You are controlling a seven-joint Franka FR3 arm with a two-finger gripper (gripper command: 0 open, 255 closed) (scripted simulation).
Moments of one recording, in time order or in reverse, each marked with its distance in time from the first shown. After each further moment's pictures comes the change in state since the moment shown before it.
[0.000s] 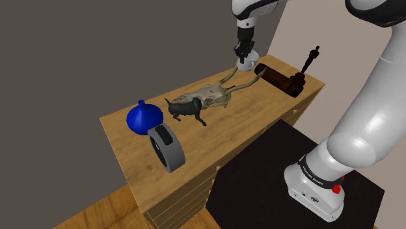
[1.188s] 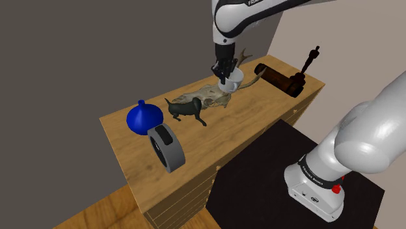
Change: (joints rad) arm 0.213 -0.286 0.180 -0.358 0.031 0.045 0.380
